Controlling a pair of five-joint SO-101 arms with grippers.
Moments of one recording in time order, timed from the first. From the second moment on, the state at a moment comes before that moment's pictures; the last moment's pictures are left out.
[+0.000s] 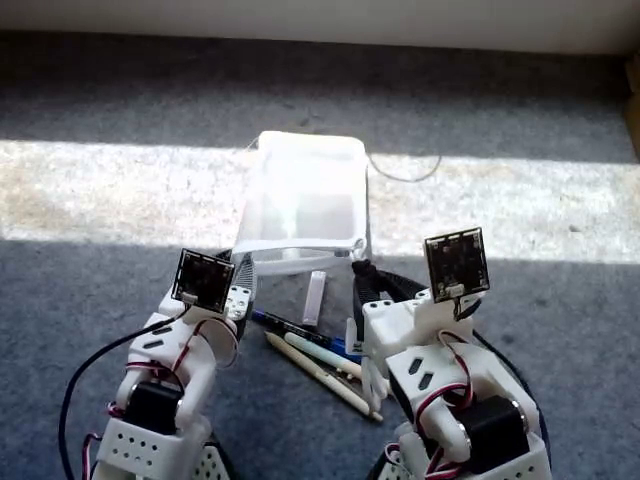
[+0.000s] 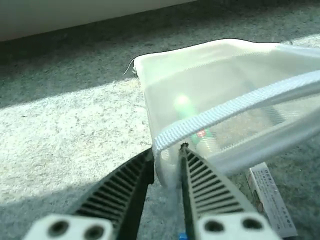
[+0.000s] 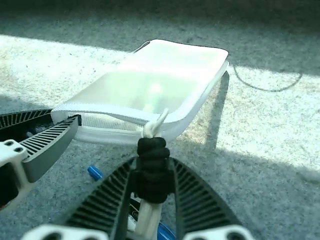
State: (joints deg) left arm 8.9 -100.6 96.0 39.3 0.7; right arm -23.6 -87.6 58.5 68.0 -7.1
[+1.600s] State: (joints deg) left arm 1.9 -83.0 49.4 71.9 -4.5; right arm -12.5 -87.6 81.5 46.9 -7.2
